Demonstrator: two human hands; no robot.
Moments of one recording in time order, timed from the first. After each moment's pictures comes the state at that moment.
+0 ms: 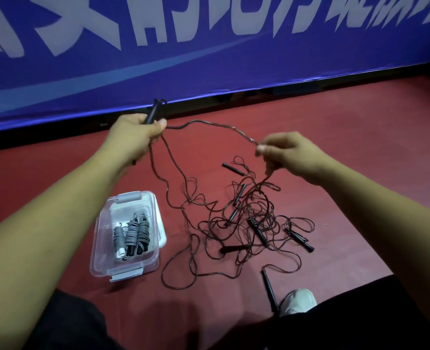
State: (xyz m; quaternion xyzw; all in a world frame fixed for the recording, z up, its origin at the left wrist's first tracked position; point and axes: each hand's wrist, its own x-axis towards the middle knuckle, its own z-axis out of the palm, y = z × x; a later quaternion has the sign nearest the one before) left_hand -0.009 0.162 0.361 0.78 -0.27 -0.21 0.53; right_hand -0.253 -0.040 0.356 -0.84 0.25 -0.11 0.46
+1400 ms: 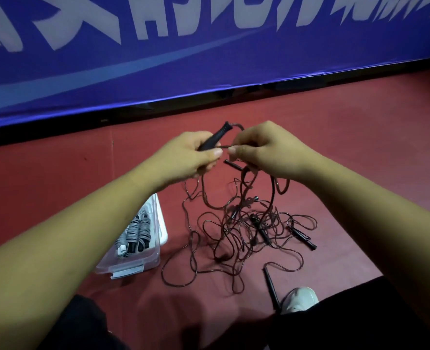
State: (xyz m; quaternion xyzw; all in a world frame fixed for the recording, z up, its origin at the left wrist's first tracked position) left_hand -0.081 0.144 0.362 0.69 -0.47 -0.34 0.43; right_hand -0.226 0.005 0.382 -0.91 0.16 -0.08 0.37
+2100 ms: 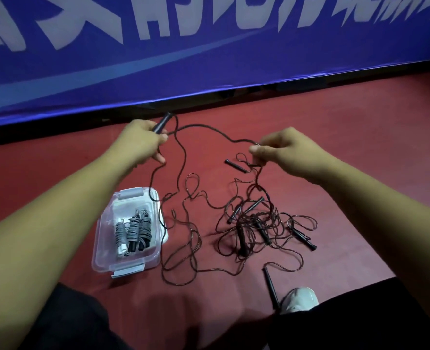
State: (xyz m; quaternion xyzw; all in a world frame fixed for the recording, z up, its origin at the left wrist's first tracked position) left_hand -0.018 0.157 0.357 0.85 -0.26 -0.21 0.41; right_hand -0.245 -0.023 0.366 -0.89 0.24 -0.09 0.39
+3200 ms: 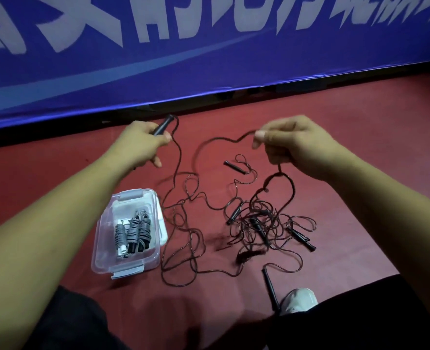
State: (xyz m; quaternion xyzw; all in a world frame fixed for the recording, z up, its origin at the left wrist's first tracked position) left_hand -0.011 0.161 0.352 0.84 -0.29 -0.22 0.41; right_hand -0.252 -0.025 0.384 -0.79 0.19 -0.13 0.57
